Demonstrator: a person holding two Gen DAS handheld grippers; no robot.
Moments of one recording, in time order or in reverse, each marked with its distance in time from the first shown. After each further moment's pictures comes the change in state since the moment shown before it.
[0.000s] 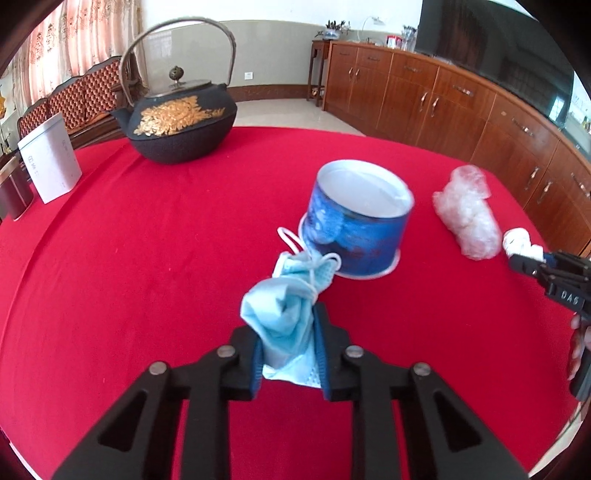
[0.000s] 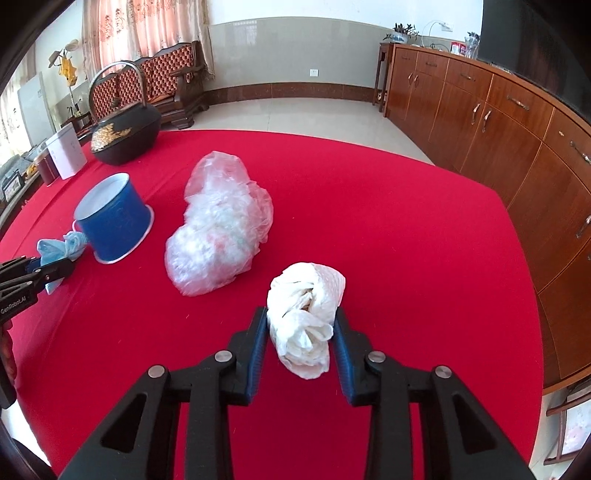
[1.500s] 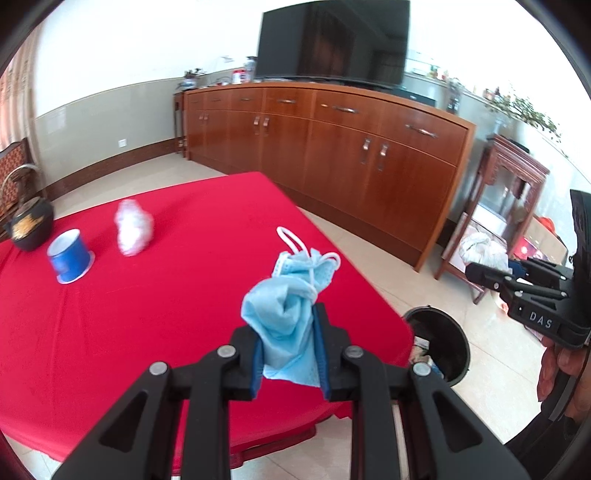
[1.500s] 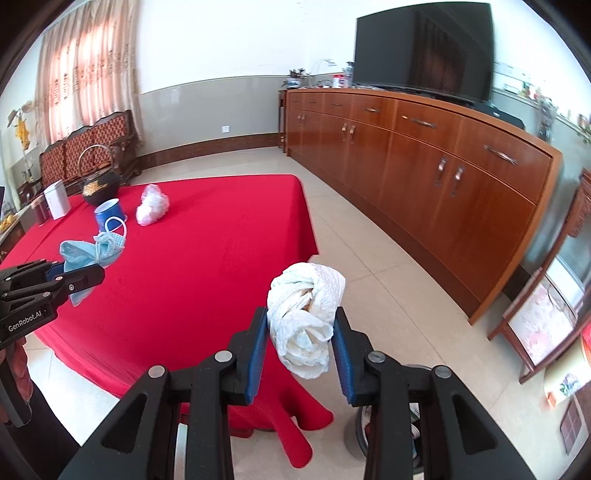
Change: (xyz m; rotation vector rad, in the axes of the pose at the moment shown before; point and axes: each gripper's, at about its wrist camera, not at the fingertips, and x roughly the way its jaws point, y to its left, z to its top) left arm -0.137 -0.276 -0.094 0.318 -0.153 -0.350; right arm -0.285 -0.130 -0.230 0.222 -0.207 -0.255
